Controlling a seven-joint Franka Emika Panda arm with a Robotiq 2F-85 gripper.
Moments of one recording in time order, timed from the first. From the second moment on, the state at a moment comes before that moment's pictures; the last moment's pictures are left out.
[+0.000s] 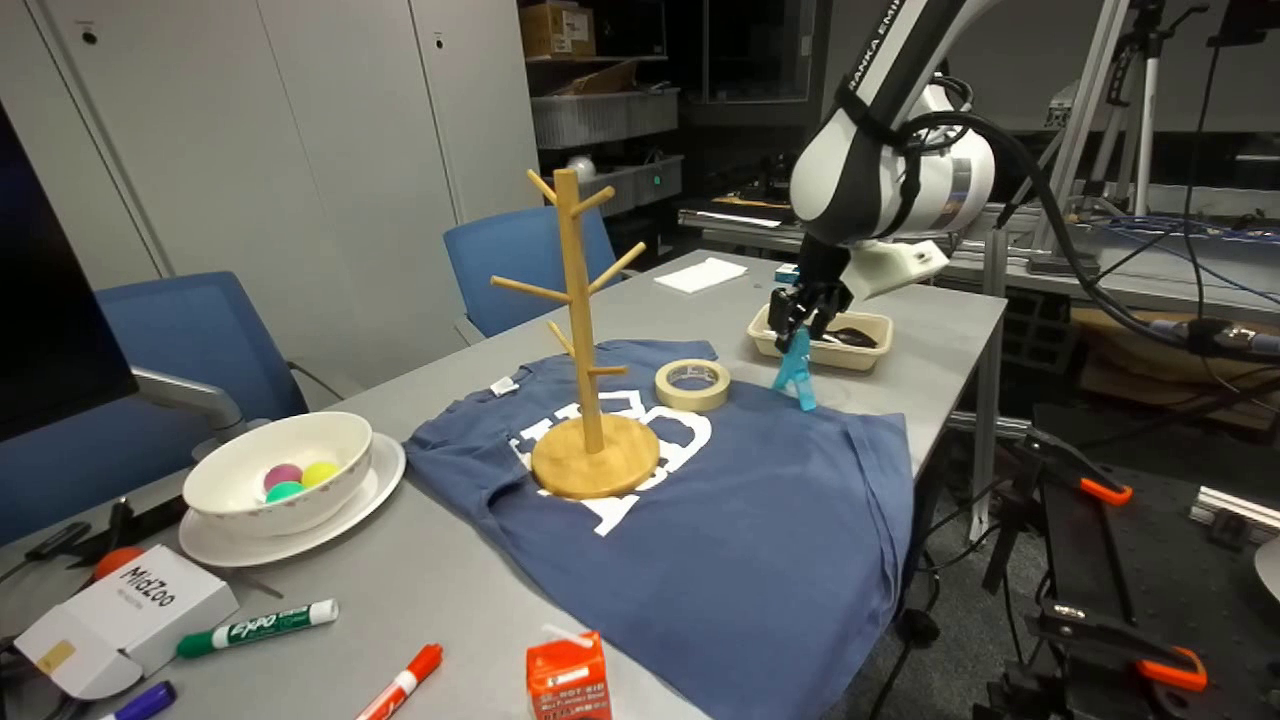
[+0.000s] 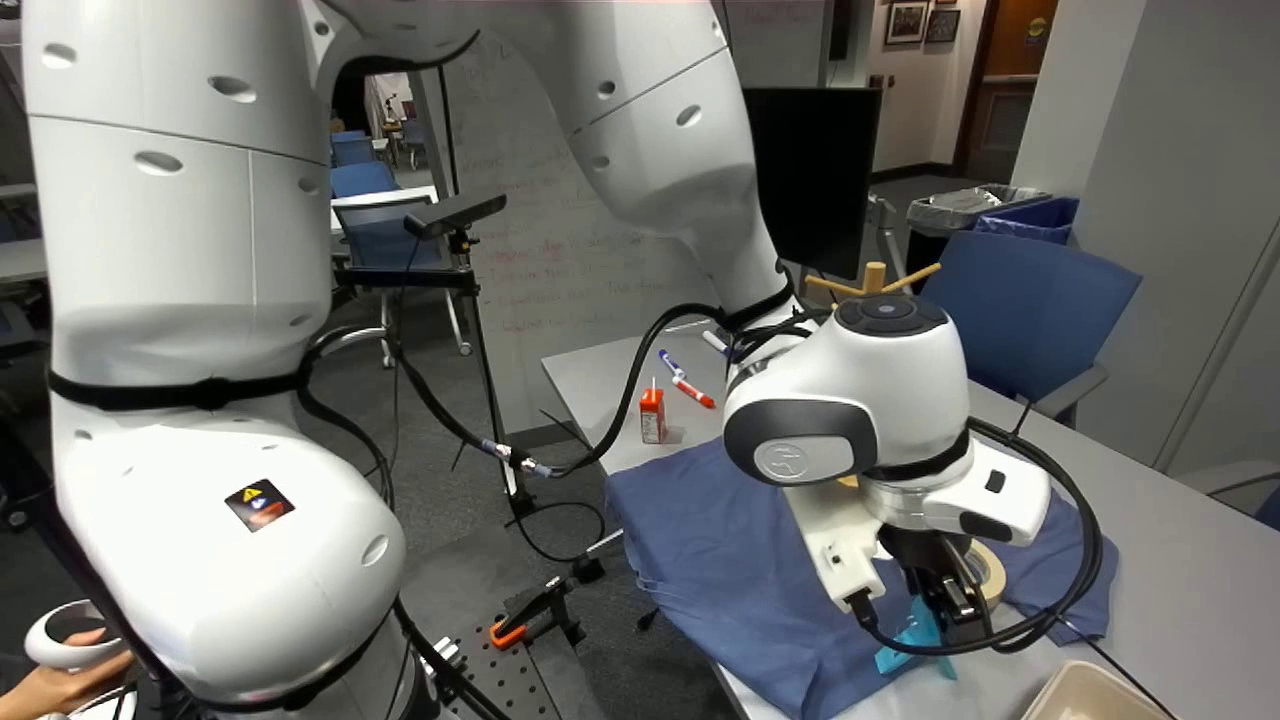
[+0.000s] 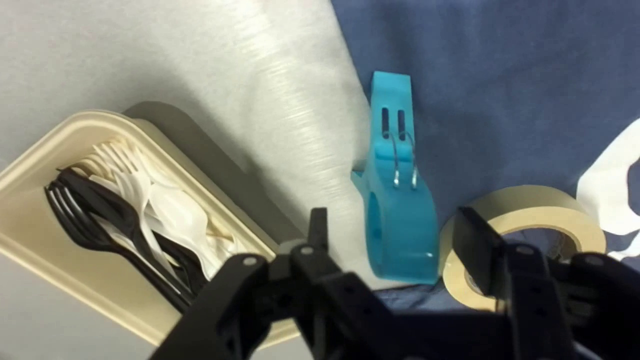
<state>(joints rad) 0.39 0.33 -0.60 -2.50 0.62 3.04 -0.26</state>
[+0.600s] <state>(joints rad) 0.63 0.33 -0.79 -2.47 0.49 3.04 -0.15</state>
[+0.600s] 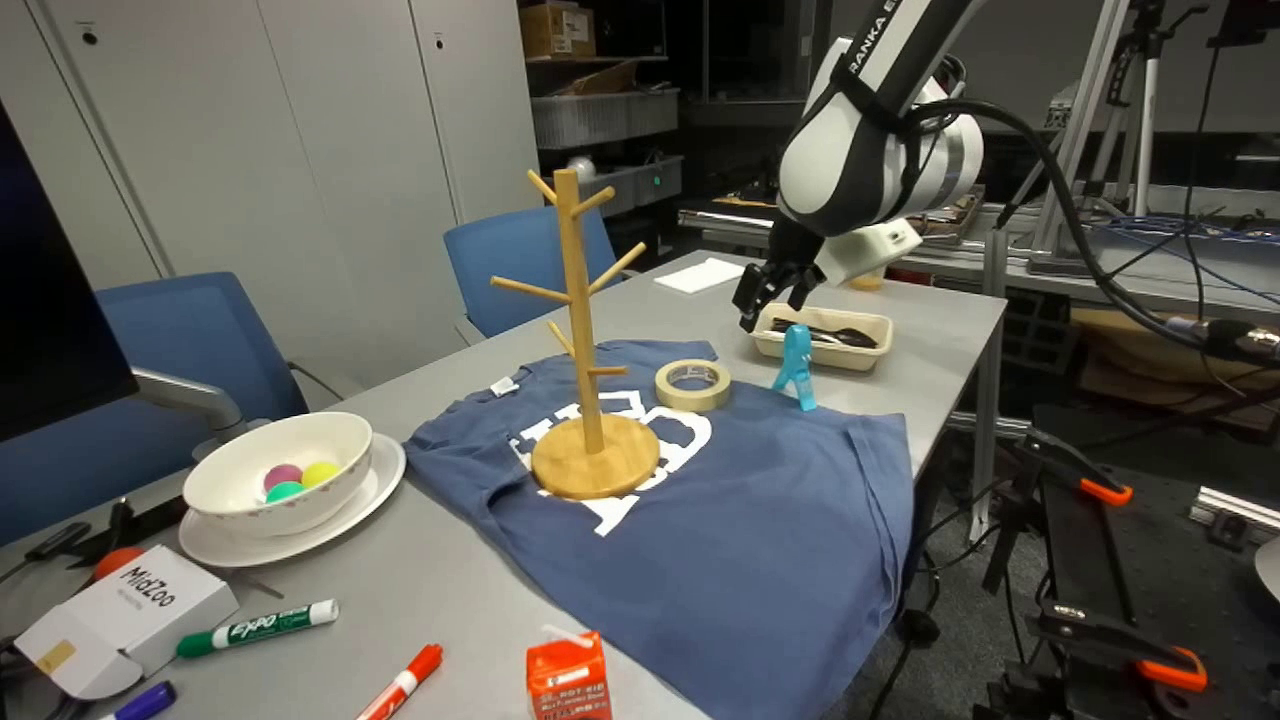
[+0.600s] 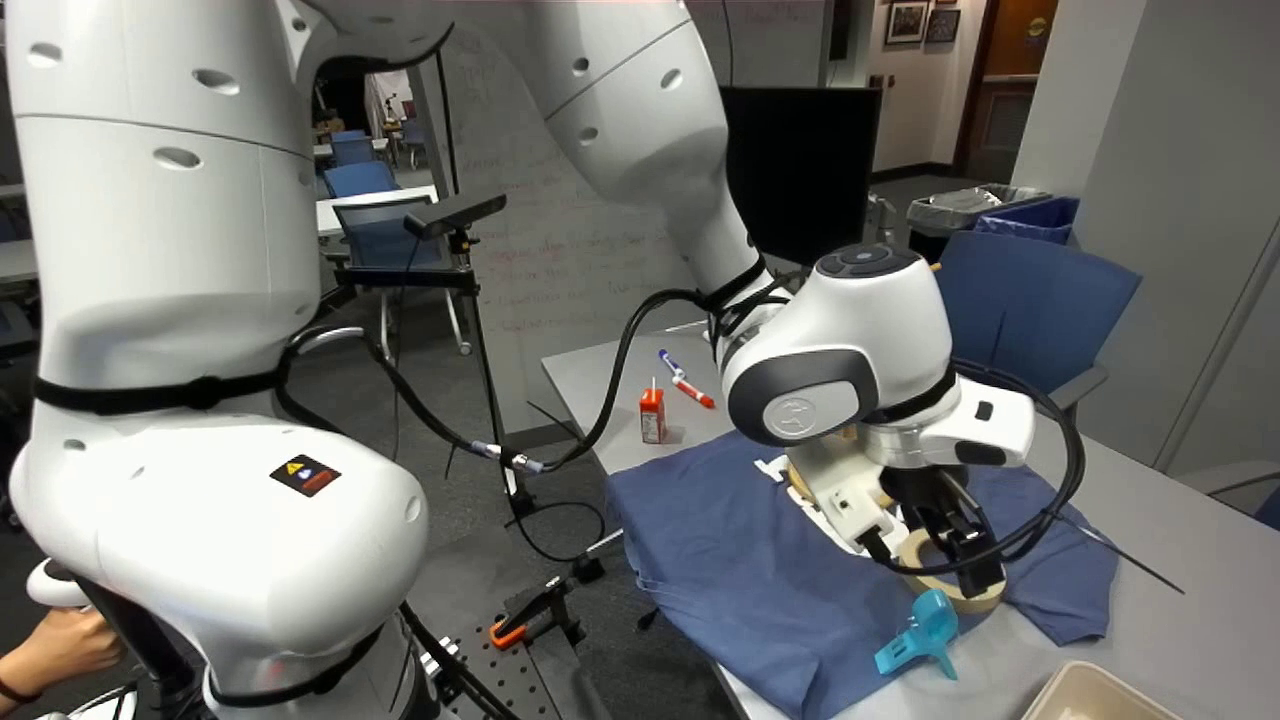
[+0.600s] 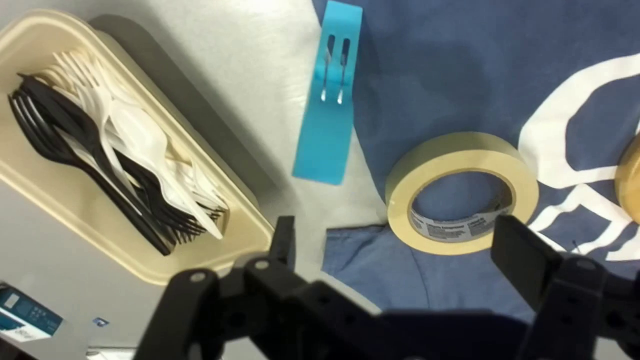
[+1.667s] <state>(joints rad) 0.72 0.34 -0.88 -2.41 0.43 2.96 -0.12</state>
